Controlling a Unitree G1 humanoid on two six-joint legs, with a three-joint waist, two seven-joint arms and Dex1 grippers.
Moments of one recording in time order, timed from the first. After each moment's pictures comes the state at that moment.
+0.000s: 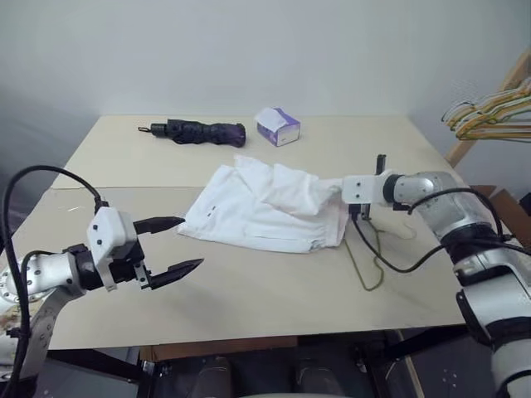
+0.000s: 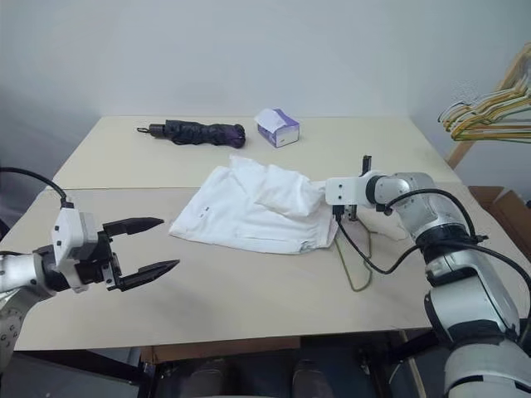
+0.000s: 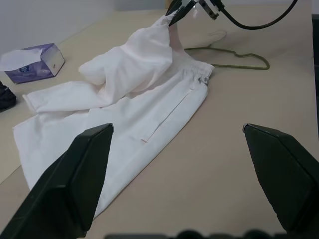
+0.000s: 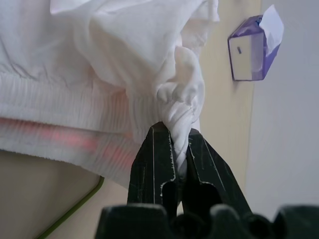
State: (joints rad) left arm 0.09 0.84 0.34 -0.48 -0.59 0.38 -1.02; right arm -0.93 -0.71 0.43 0.81 -0.42 -0.40 0.72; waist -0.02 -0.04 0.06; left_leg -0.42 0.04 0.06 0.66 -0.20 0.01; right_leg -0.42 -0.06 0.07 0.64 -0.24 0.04
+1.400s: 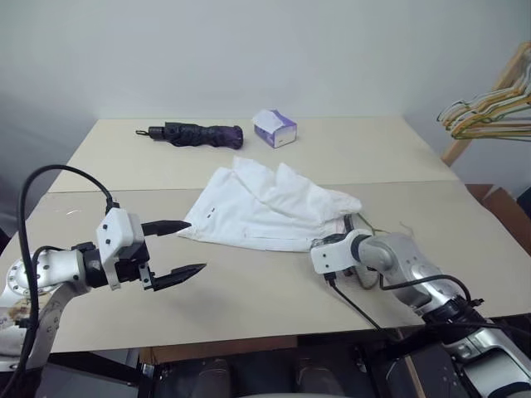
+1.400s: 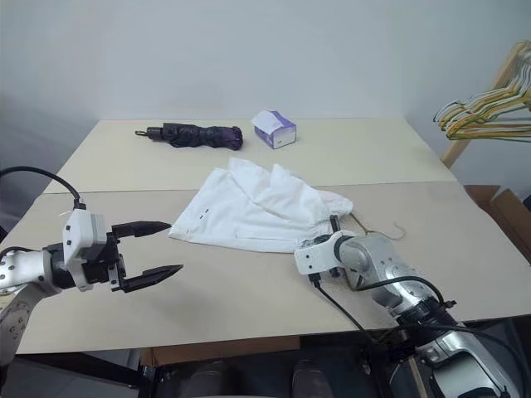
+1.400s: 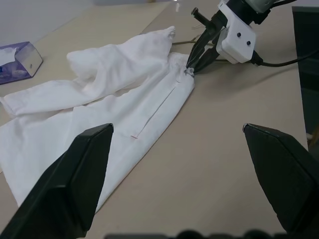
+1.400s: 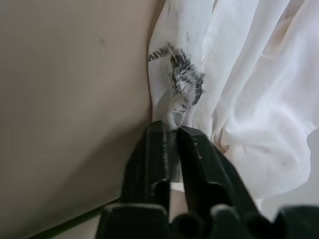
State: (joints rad) left arm 0.05 0.85 0.30 -0.43 -0.57 0.37 -1.07; right arm -0.45 -0.69 0.47 0.00 -0.79 0.05 0.81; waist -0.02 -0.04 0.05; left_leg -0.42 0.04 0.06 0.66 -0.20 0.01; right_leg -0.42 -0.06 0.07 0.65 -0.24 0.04
